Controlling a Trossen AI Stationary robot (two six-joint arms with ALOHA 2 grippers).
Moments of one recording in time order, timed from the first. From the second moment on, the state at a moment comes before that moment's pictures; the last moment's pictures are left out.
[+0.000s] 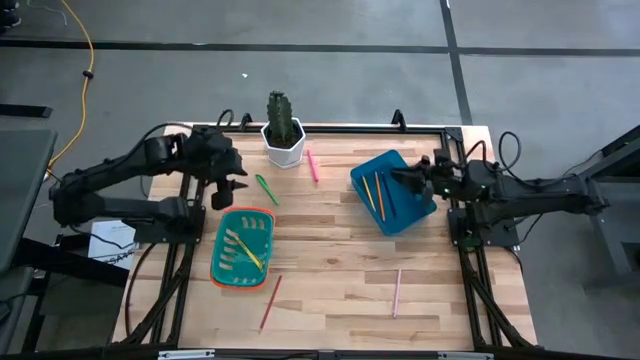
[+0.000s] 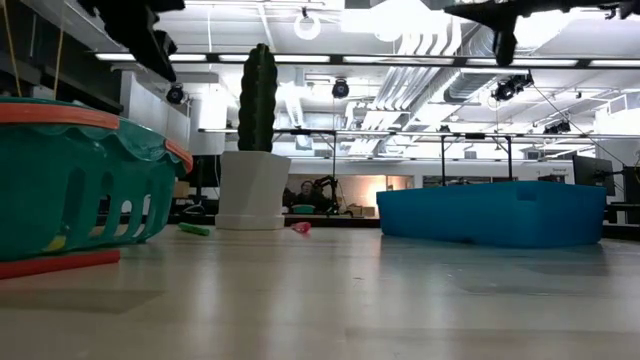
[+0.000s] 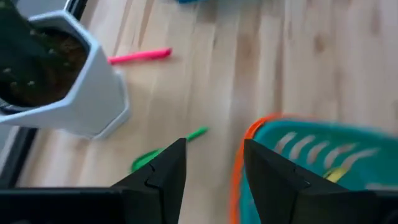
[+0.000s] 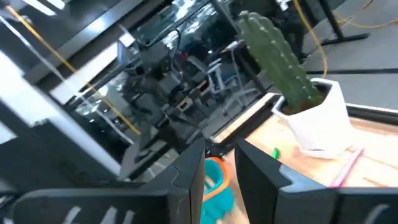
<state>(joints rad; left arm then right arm) 0.51 0.91 1.01 -1.03 0.12 0.25 -0.01 0.65 0.53 0.17 0.24 0.63</state>
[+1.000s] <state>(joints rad) 0.81 1.26 1.04 -1.10 0.12 1.01 -0.14 0.97 0.78 0.03 0.16 0.50</state>
